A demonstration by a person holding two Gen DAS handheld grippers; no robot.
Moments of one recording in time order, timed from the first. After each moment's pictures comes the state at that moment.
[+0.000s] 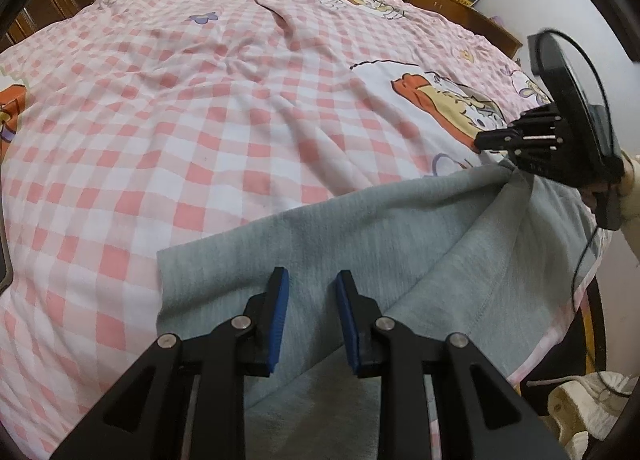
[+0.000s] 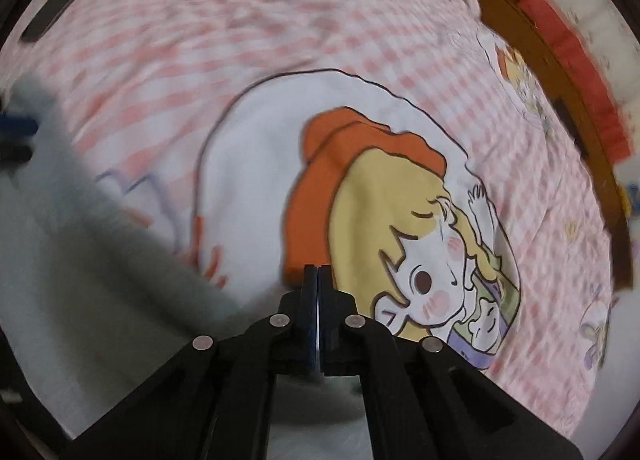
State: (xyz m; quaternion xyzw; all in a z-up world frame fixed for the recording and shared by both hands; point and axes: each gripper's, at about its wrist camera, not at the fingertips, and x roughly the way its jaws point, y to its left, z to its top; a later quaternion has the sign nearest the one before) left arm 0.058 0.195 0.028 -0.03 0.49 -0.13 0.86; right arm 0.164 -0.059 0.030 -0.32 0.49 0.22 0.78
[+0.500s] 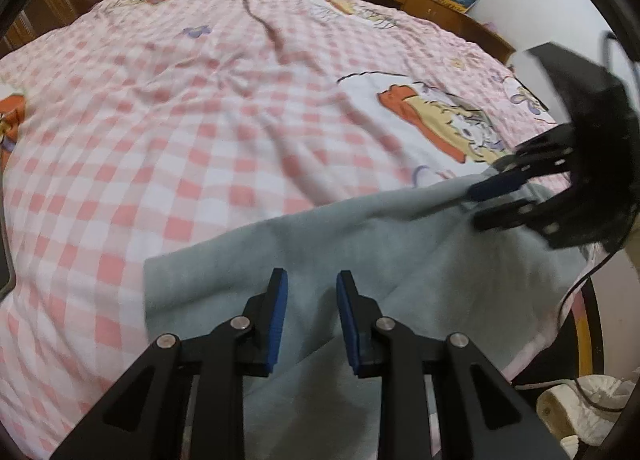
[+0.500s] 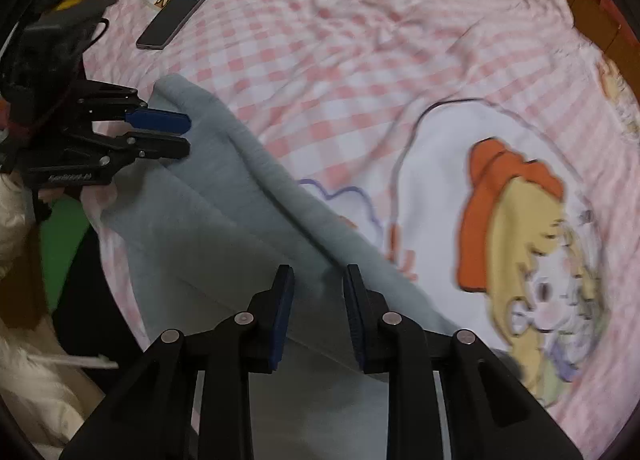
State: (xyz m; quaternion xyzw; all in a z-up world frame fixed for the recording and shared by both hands) left arm 0.055 0.185 0.043 -0.03 0.48 -0.14 0.87; right arm 0.114 -0.012 0.045 -0.26 0.53 0.40 0.71
